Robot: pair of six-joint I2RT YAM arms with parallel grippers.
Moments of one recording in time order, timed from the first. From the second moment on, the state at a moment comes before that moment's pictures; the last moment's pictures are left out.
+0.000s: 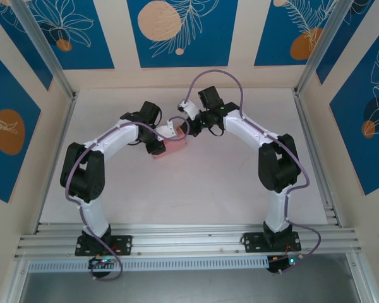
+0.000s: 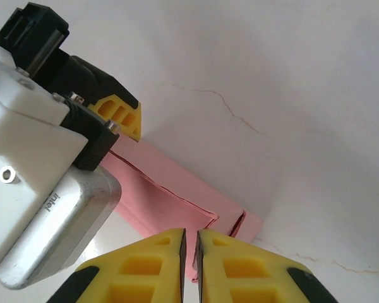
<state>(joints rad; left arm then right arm) -0.43 1.85 1.42 -0.78 0.13 0.77 0.50 1.97 1.64 -0.57 -0.52 -0.30</state>
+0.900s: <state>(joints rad) -0.43 1.86 1.44 -0.80 0.11 0.74 0.50 1.98 1.53 -0.45 -0.51 -0.22</state>
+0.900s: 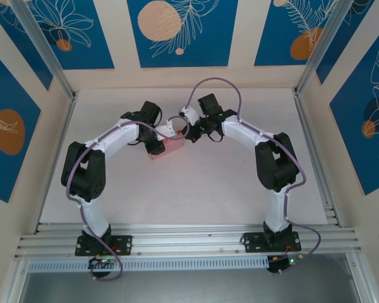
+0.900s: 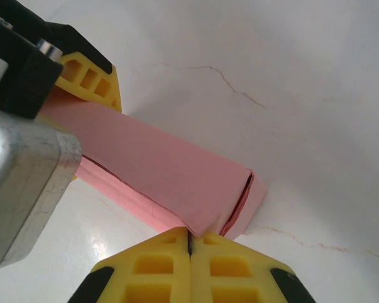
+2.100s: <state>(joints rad) -0.43 1.87 1.45 -0.81 0.11 0.74 0.44 2.07 1.67 -0.52 -0.59 0.34</state>
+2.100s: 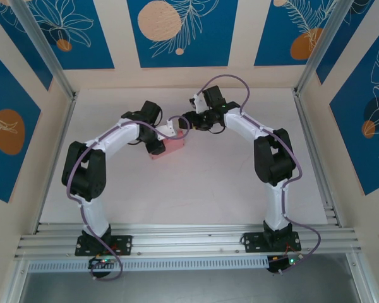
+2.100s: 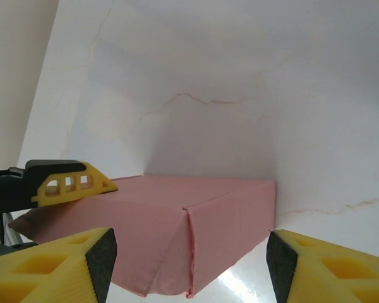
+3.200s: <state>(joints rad) -0.28 1.61 1.32 -0.55 0.27 0.16 0.45 2.07 1.60 -0.46 -0.66 0.34</state>
